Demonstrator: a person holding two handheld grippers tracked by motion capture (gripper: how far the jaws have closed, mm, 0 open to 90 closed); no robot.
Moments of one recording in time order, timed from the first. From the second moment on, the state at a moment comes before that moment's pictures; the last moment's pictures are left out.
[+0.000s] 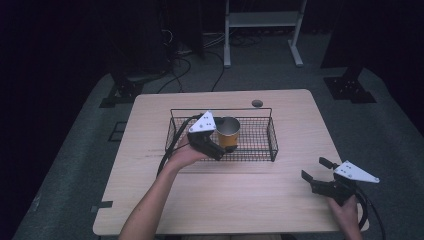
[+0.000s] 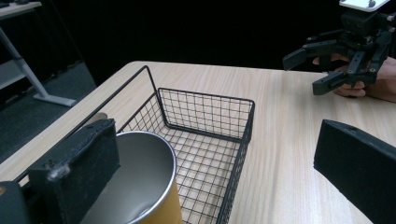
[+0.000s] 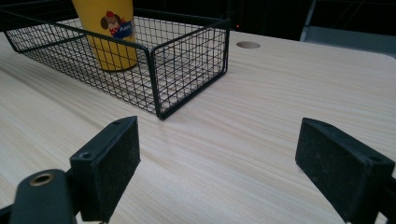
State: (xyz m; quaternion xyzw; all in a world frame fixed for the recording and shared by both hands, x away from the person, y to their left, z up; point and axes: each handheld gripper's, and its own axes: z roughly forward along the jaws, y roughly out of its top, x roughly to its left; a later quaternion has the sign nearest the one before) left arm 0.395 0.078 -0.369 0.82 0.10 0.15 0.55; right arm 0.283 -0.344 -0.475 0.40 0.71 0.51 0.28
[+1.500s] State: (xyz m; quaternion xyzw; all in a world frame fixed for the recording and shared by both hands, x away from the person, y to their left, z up) left arm 0.338 0.109 -0.395 0.80 0.11 0.15 0.57; right arm 0.283 -0.342 -0.476 0.40 0.71 0.51 0.28
